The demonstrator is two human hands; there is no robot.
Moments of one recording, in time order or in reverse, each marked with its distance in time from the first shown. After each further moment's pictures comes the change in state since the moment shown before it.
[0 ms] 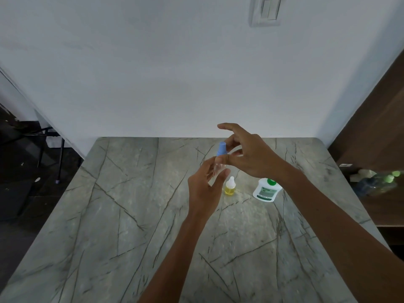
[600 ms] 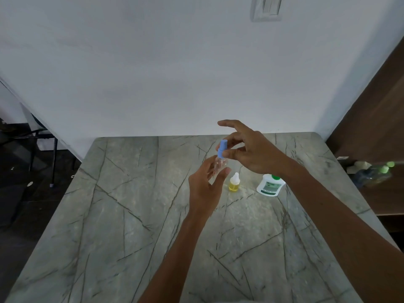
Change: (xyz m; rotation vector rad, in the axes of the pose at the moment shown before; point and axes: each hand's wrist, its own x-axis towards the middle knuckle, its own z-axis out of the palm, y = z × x) left_hand 0.003 -0.018 -0.023 -0.028 -0.054 -0.026; right_hand 0.004 -0.016 0.018 0.027 -0.020 0.049
